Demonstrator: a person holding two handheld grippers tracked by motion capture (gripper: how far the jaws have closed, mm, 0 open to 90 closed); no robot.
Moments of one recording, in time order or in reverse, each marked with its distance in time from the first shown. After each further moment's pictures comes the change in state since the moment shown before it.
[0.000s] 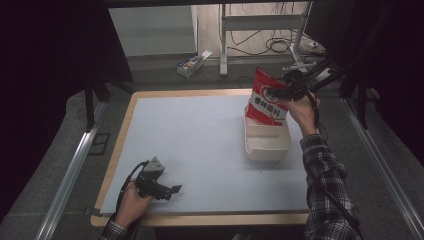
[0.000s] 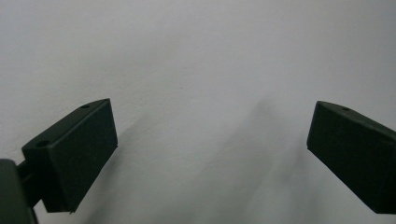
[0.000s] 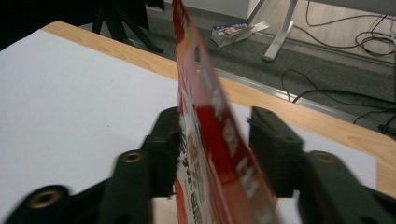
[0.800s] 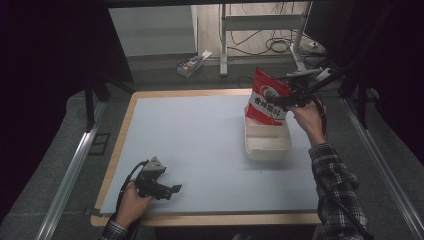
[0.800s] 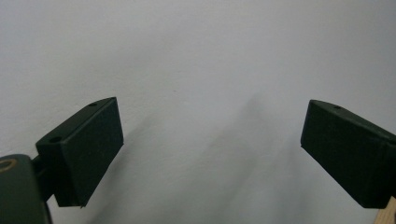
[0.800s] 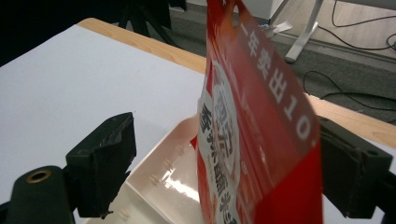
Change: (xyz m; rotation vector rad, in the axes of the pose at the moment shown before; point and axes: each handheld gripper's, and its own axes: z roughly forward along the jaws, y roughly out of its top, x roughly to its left) left arm -0.003 0.003 -0.003 0.000 -0.014 -0.015; right arm 0.001 -0.017 -0.018 0.007 0.095 -0.020
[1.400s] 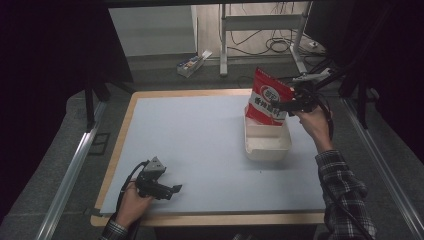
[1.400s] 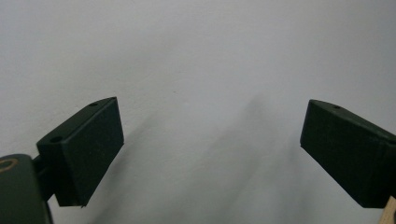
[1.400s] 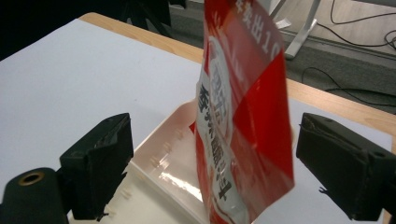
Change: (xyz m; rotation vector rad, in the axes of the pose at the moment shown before) left arm -0.001 0.000 0.001 0.001 0.012 0.014; right arm -0.001 -0.014 -0.017 0.003 0.002 -0.002
